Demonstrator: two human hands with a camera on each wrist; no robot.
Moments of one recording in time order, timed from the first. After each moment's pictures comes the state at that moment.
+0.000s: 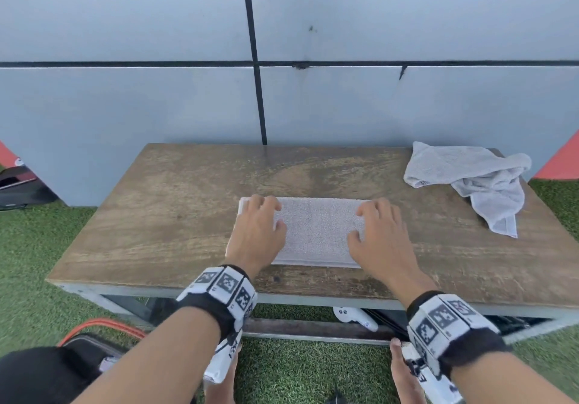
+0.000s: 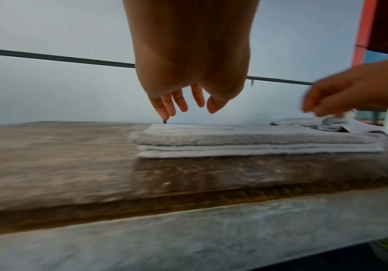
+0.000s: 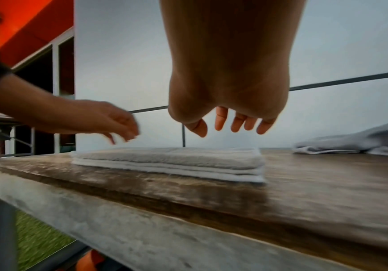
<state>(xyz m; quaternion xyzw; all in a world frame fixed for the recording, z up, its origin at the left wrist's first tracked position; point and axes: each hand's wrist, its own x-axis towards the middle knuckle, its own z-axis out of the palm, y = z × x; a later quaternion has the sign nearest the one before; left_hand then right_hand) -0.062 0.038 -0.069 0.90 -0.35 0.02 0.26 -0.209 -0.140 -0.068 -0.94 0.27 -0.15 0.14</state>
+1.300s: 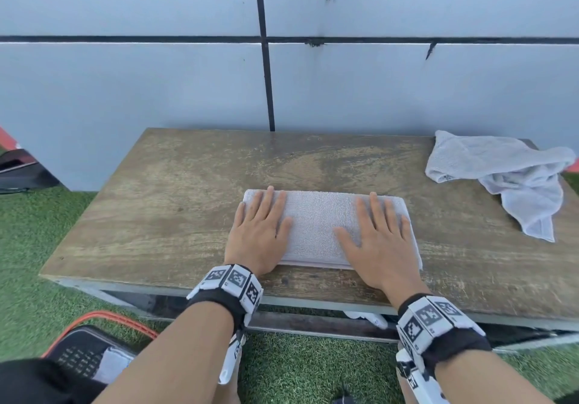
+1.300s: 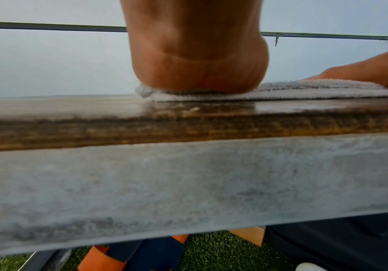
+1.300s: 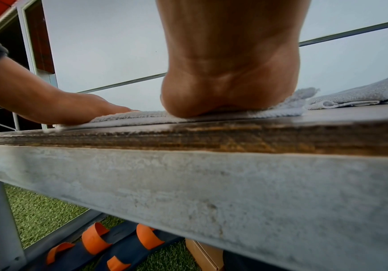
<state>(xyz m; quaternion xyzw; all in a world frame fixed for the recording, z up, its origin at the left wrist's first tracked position) -0.030 0.041 -0.122 0.93 -0.36 -0.06 0.11 -0.180 -0.144 -0.118 -0.95 0.29 0.01 0.09</state>
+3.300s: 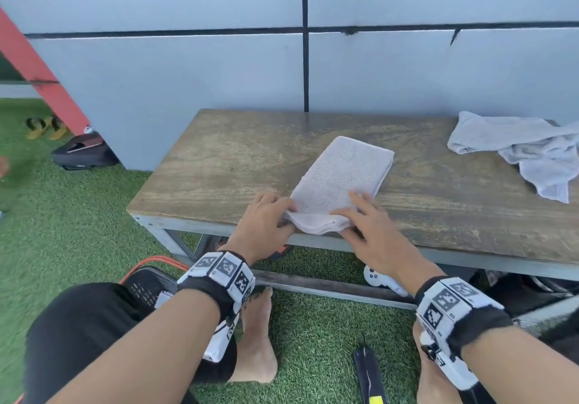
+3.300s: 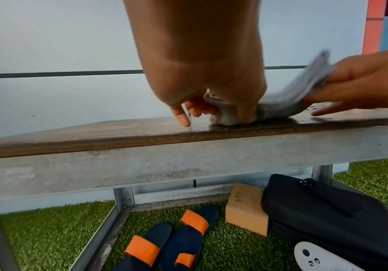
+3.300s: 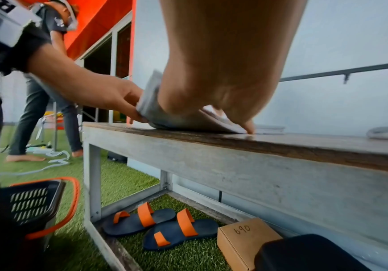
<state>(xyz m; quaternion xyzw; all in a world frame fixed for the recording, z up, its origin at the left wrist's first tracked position) -0.090 0.147 -0.099 0.88 -0.41 -0.02 0.25 -0.230 -0.057 -0.102 -0.96 0.03 -0.09 0.26</state>
